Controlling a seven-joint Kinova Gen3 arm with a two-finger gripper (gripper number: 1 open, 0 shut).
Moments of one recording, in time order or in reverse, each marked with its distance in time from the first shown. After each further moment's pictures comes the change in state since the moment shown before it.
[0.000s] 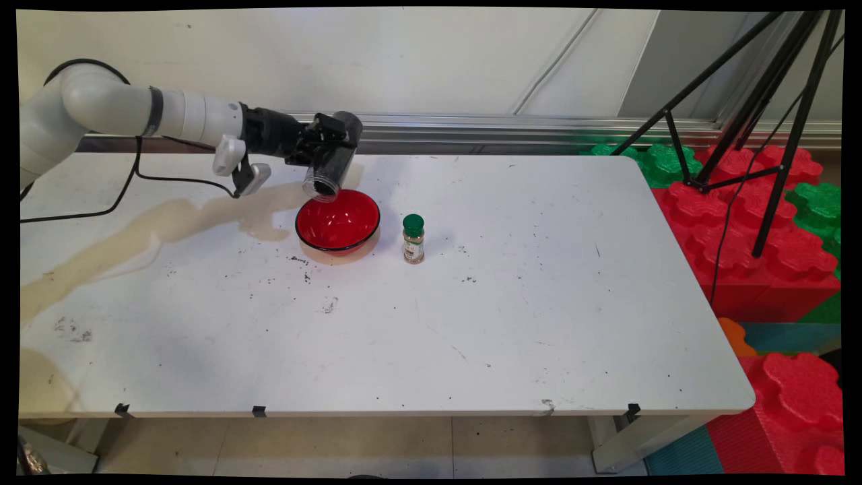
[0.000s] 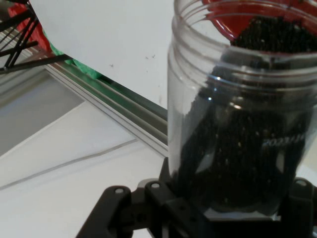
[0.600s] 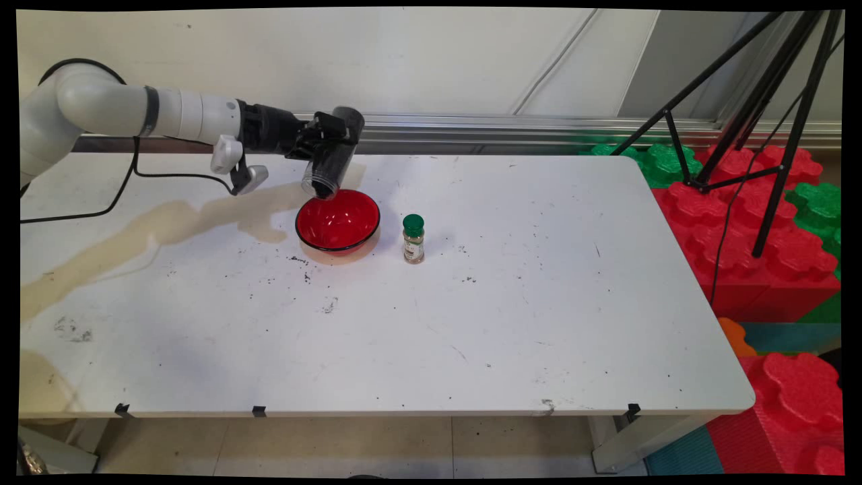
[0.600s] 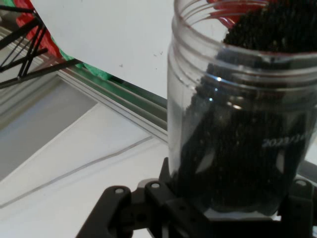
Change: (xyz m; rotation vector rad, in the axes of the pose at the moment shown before) arm 0.002 -0.006 -0.005 0.022 -0.018 0.096
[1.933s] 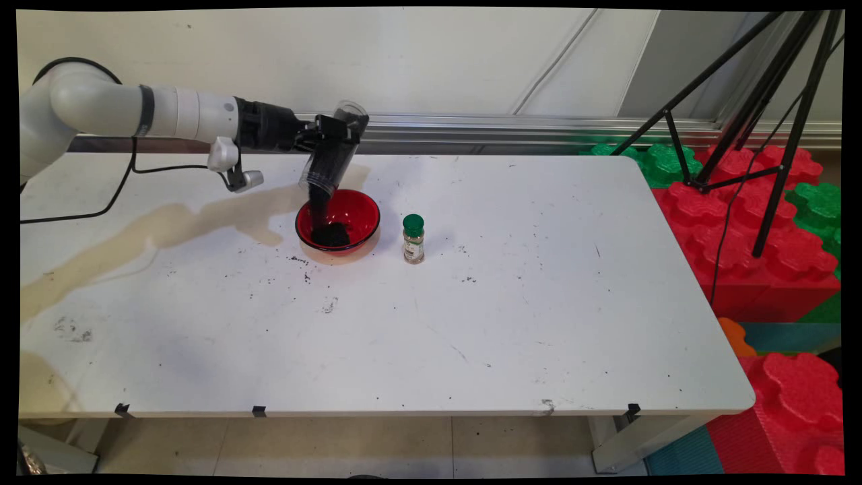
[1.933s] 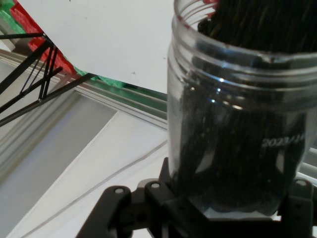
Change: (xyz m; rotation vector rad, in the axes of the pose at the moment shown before) arm 0.004 -0.009 -0.006 0.027 -0.008 0.172
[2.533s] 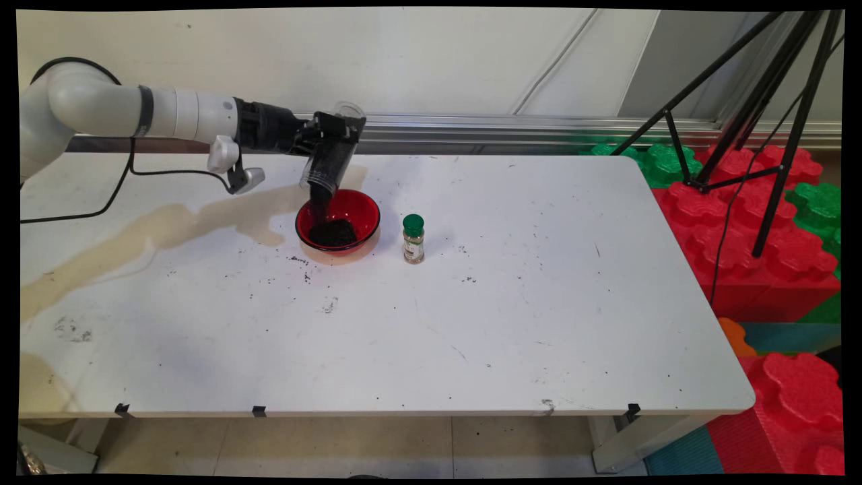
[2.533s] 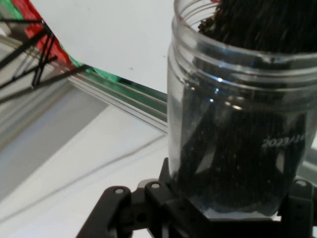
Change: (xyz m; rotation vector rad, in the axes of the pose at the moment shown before) arm 0.001 0.000 -0.001 -0.012 -0.002 -0.100
